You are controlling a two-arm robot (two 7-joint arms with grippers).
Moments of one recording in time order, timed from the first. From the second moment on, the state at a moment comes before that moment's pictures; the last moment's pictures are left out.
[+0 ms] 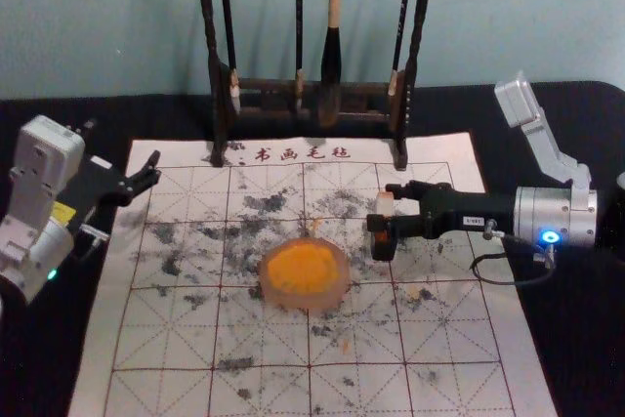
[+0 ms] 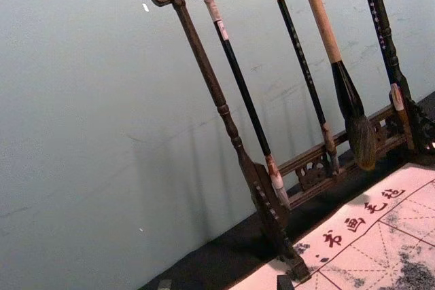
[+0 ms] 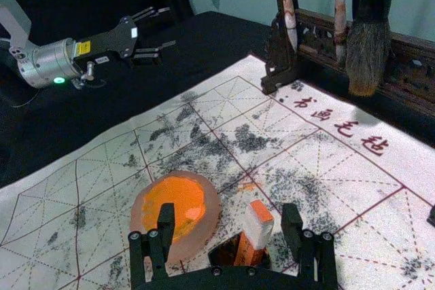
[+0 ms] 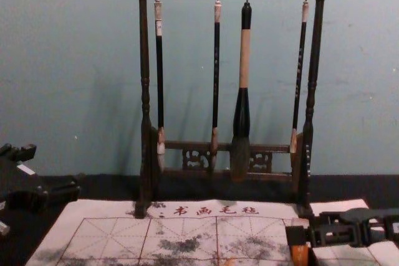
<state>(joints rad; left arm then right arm) -0.20 0.60 0.45 -1.41 -0.25 -0.12 0.03 0.60 0.52 -0.68 -0.98 0.70 0.17 0.96</state>
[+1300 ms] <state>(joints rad) -0.20 0.60 0.45 -1.41 -0.25 -0.12 0.03 0.61 0.52 -0.68 -0.97 0.70 0.18 0.97</state>
